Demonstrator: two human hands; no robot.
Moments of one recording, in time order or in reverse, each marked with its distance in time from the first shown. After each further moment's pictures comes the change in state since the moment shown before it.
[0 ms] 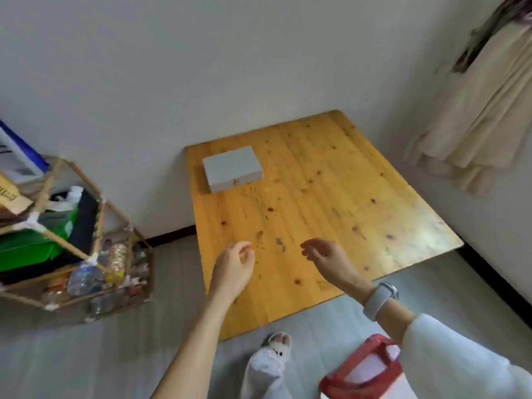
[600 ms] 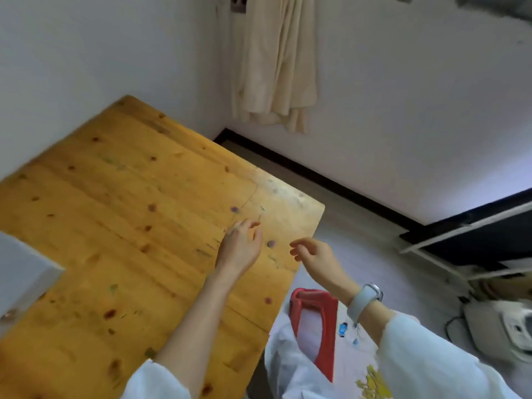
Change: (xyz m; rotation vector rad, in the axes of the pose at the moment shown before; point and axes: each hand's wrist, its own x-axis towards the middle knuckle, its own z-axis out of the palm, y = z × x) left_hand 0.196 0.195 0.249 0.075 -0.755 0.476; right_hand 0.070 0.149 -0.149 0.238 0.539 0.614
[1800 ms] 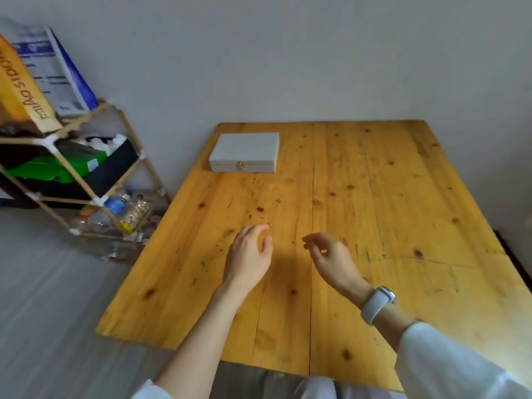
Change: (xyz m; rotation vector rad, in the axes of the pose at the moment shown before) left_hand -0.118 -0.126 0.068 0.076 1.136 -0.618; right_hand 0.086 0.005 0.174 -0.175 -0.735 -1.064
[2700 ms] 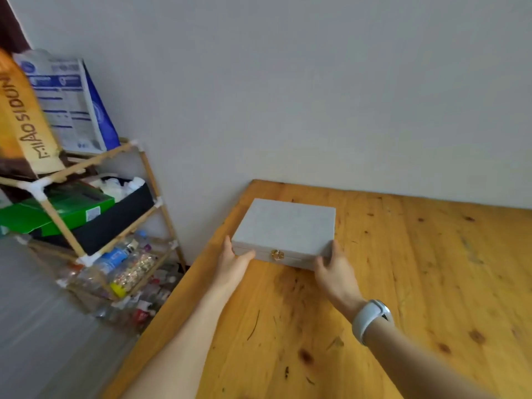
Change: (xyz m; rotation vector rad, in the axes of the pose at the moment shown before) left_hand 0.281 -0.142 -0.020 -0.594 0.148 -0.395; right_hand 0.302 -0.018 0.092 0.012 0.089 0.031
